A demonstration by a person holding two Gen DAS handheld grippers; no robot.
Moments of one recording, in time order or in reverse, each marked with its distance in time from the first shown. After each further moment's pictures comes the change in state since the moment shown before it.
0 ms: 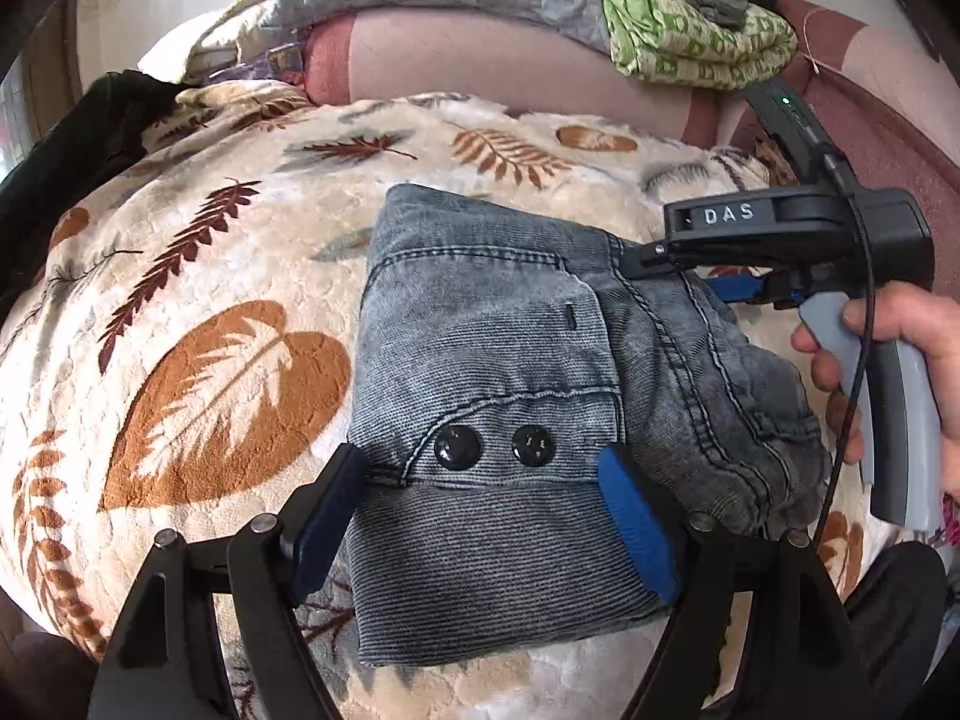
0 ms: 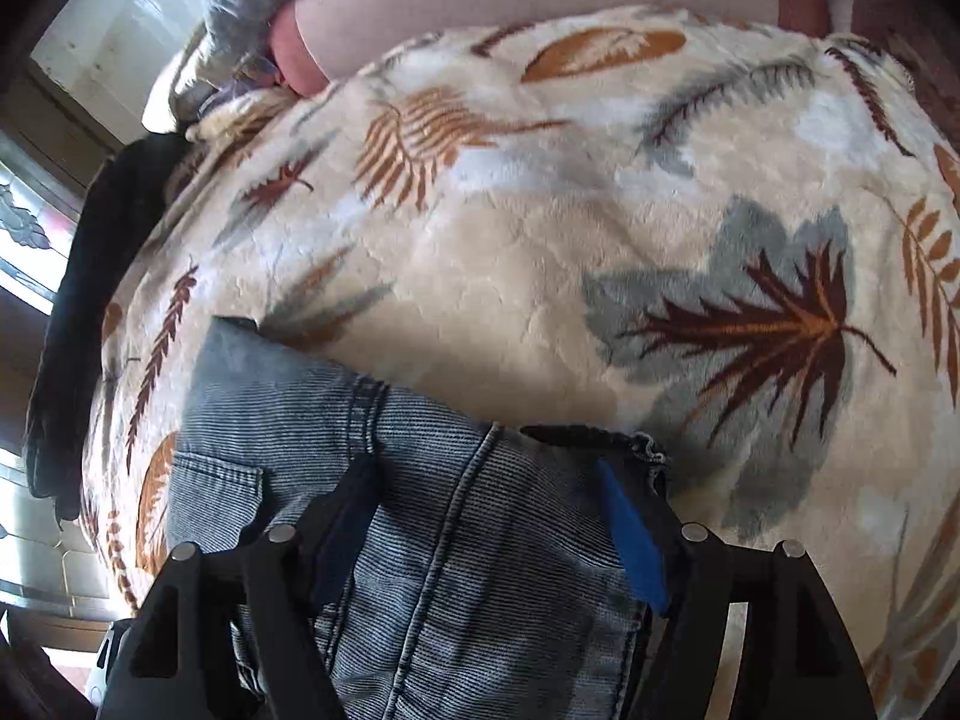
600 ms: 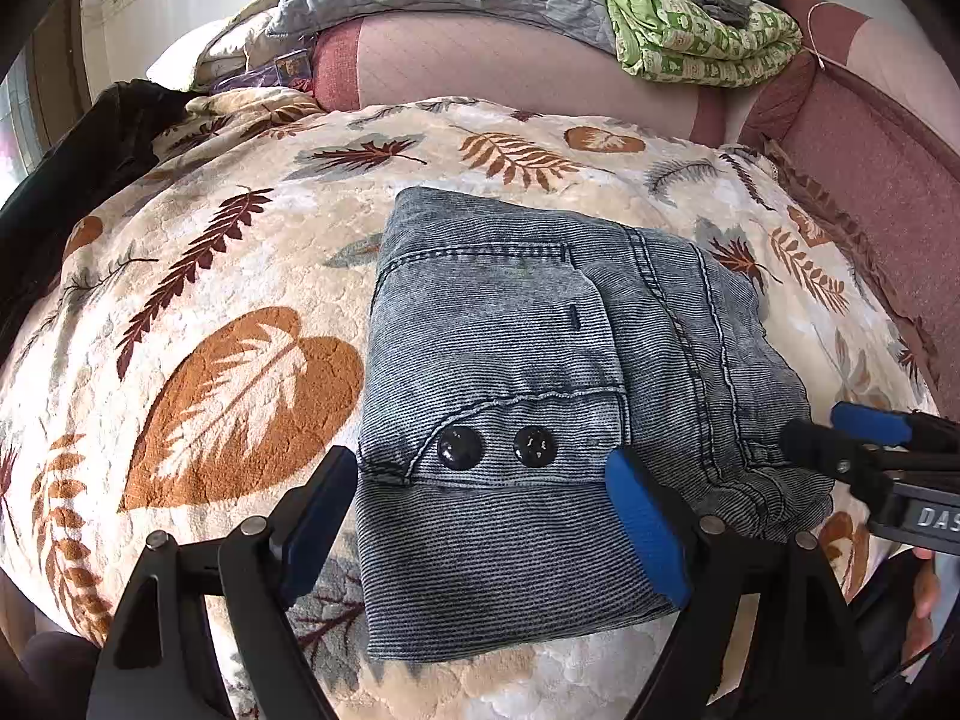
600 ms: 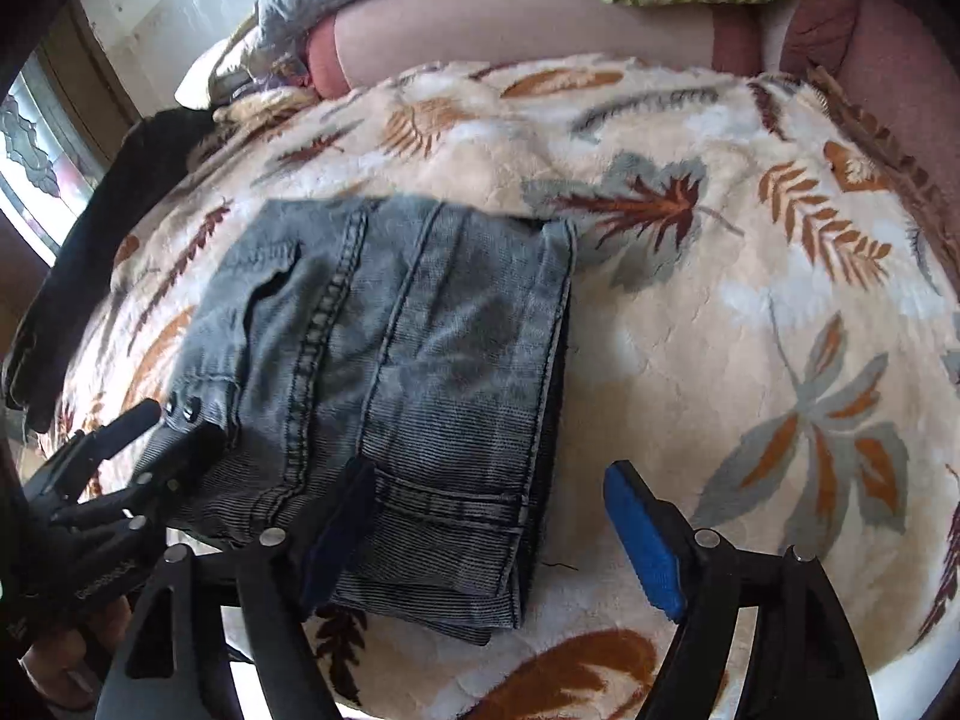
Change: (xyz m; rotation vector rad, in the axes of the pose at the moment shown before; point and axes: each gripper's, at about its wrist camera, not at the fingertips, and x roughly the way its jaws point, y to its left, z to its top) left arm -0.005 -0.005 0.002 0.025 0.019 0.036; right arm -0.091 0.004 -0.131 -0.064 -0.134 -0.123
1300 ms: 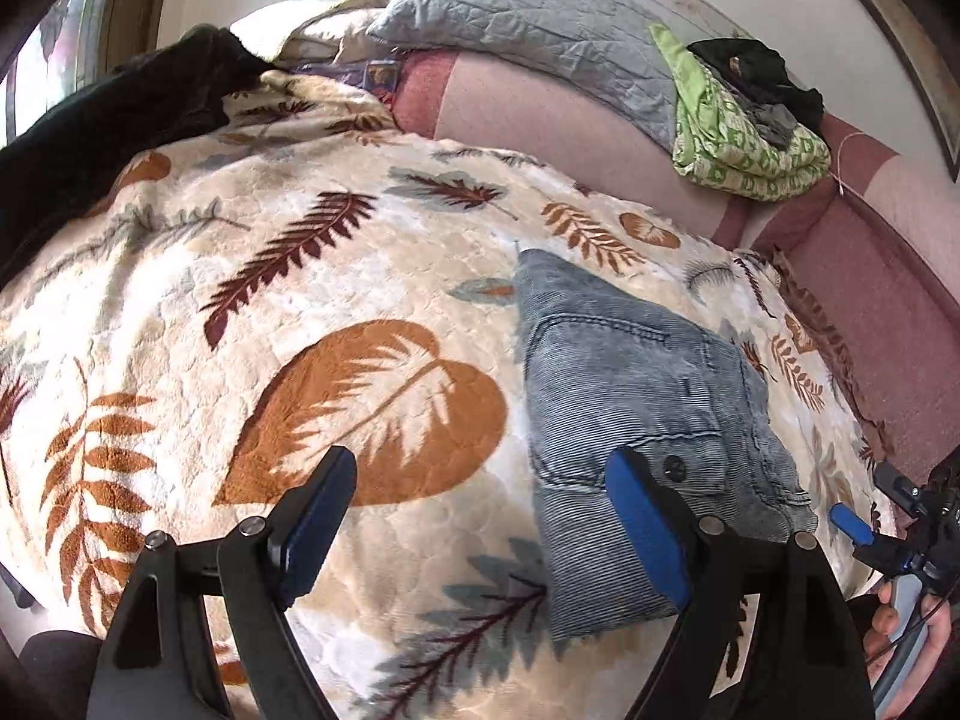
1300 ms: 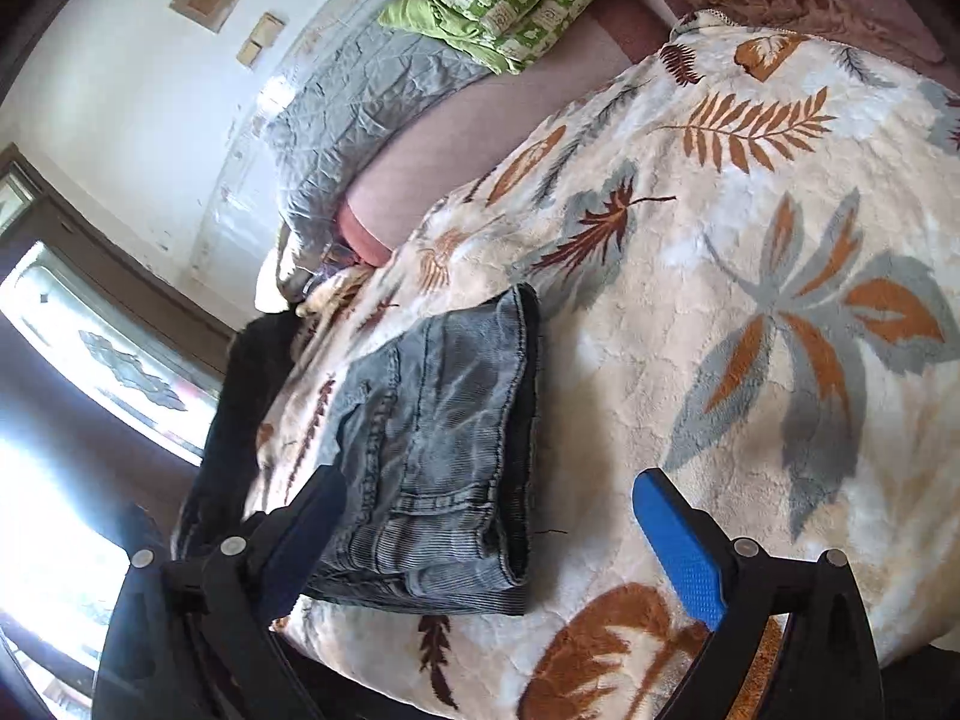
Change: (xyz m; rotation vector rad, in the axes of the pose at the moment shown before) left arm -0.026 0.108 -0.014 -0.224 -0.099 -0.126; right arm -0.029 -0.090 -0.041 0.420 -0.258 0.433
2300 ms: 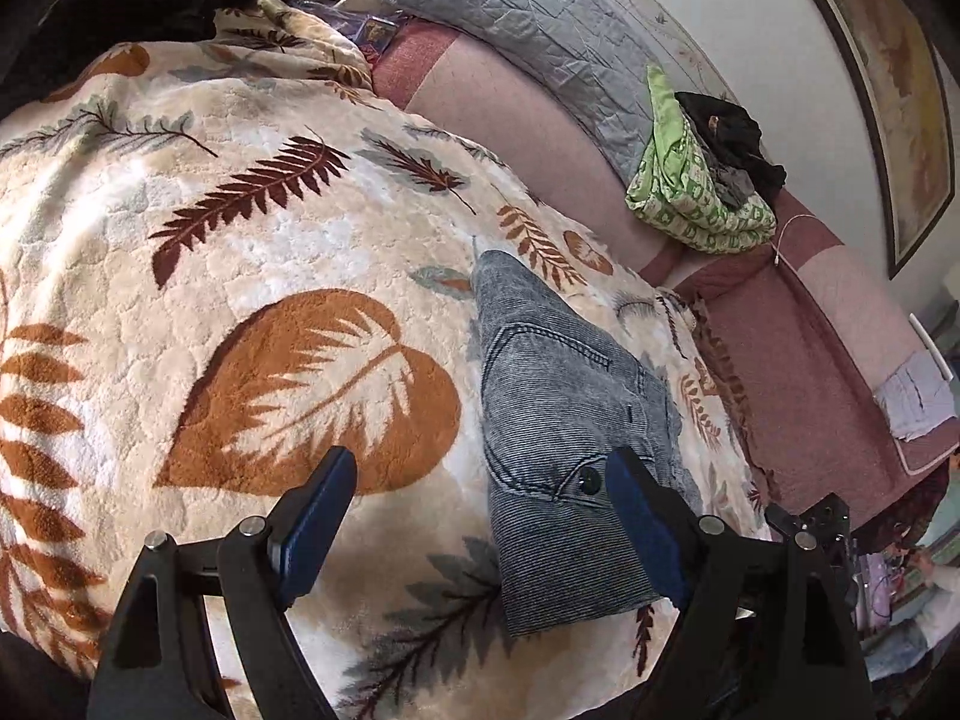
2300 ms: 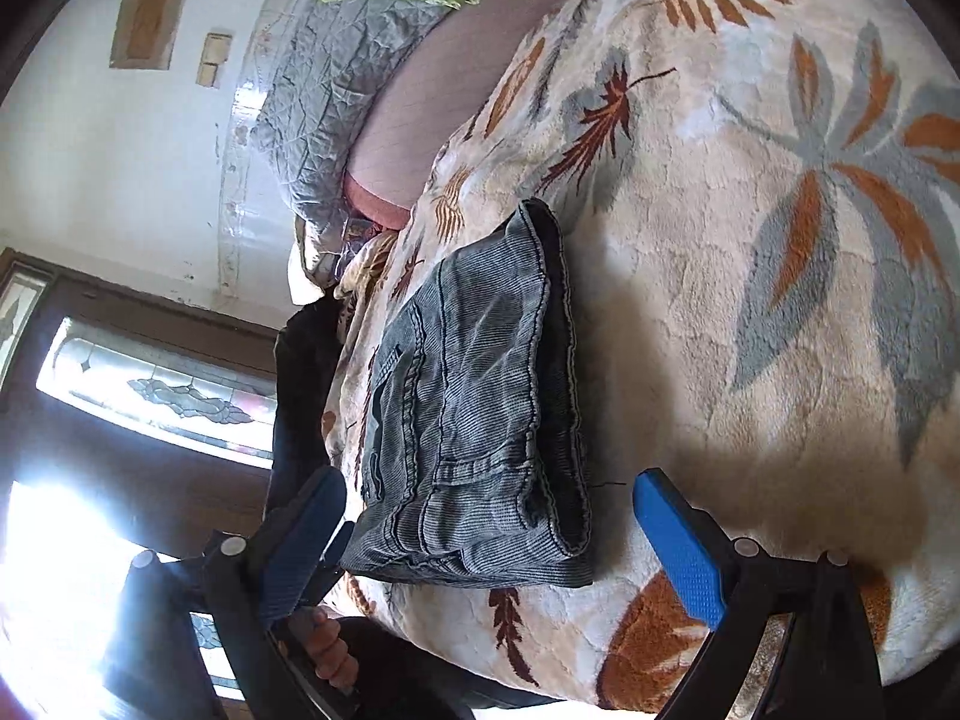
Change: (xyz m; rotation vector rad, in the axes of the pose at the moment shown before) left arm 0.005 0.031 0.008 -0.176 0.038 -0.322; right arm 0.037 -0.023 -0.004 0.233 0.177 0.159
